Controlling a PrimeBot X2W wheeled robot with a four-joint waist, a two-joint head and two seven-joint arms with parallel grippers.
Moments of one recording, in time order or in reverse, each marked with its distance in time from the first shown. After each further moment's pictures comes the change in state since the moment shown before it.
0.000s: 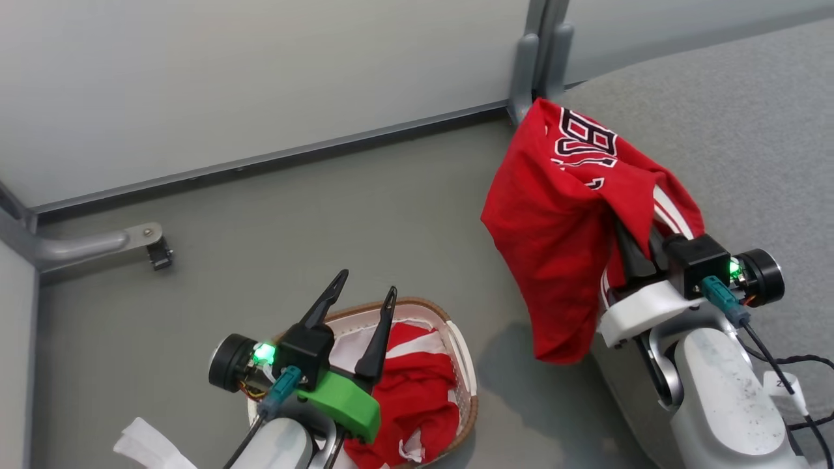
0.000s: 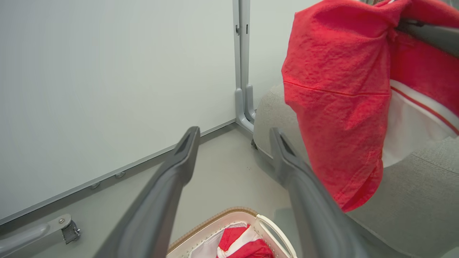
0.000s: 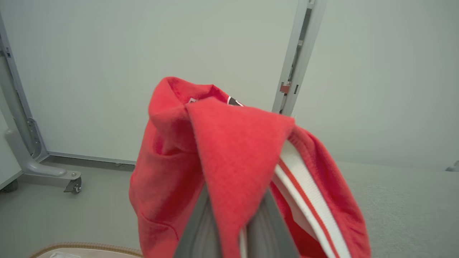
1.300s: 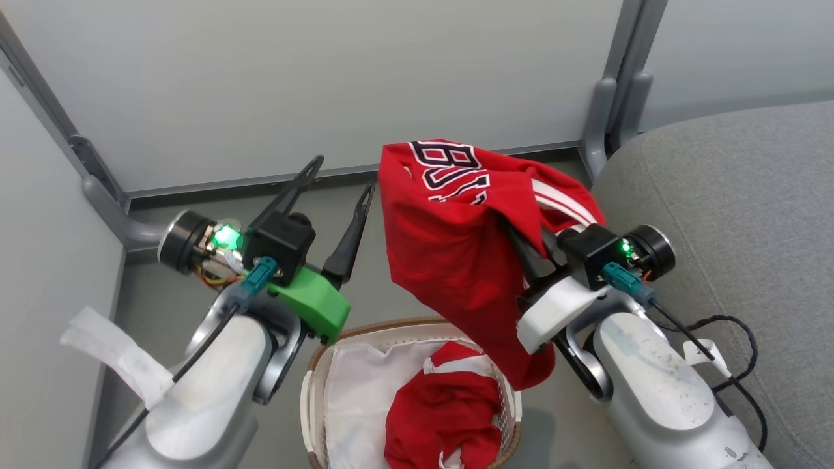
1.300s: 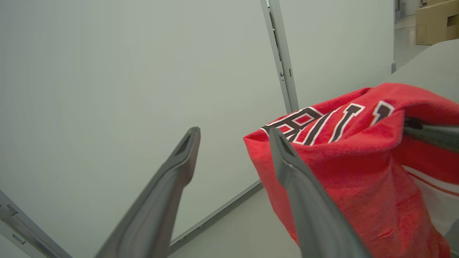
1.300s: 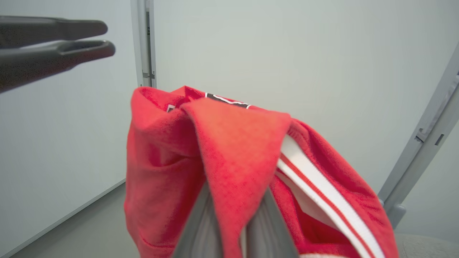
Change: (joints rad) left arm -0.272 0.087 0.020 -0.053 0.077 -0.068 0.152; right arm -0.141 0.001 0.343 0.107 0.177 0.000 0.000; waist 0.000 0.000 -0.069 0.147
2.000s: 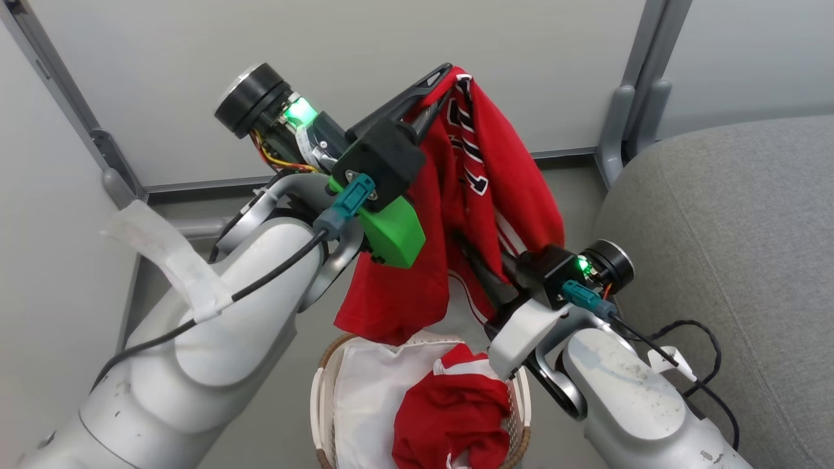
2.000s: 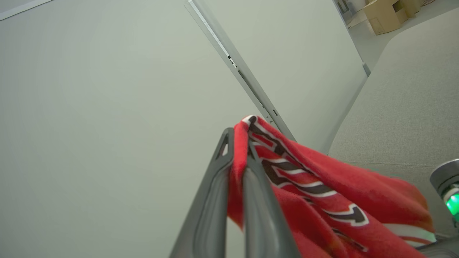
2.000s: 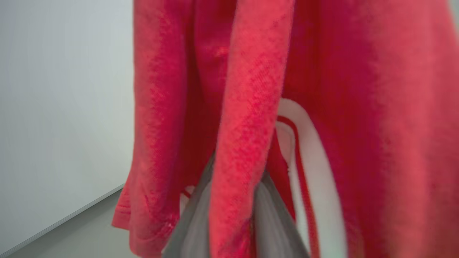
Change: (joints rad) left arm -0.281 -0.058 -0.095 -0.083 0.133 -0.128 0.125; right arm -0.020 0.000 0.136 0.046 0.061 0.000 0.000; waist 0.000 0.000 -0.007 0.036
